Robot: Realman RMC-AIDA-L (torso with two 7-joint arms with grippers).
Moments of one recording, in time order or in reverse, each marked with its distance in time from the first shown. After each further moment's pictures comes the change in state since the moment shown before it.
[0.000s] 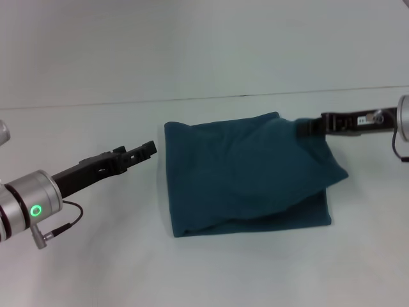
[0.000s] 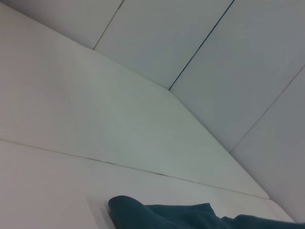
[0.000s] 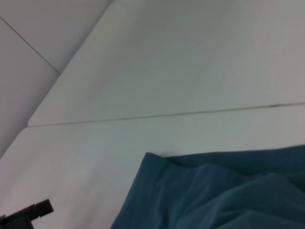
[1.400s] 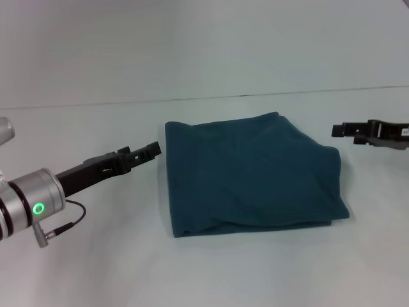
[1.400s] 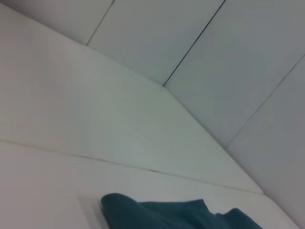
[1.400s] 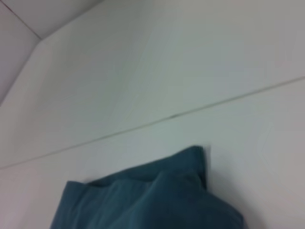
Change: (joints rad) left arm -0.011 0.005 0.009 0.002 0.022 0.008 -0.028; right arm -0.094 -0.030 0.085 0.039 0.005 0.105 0.005
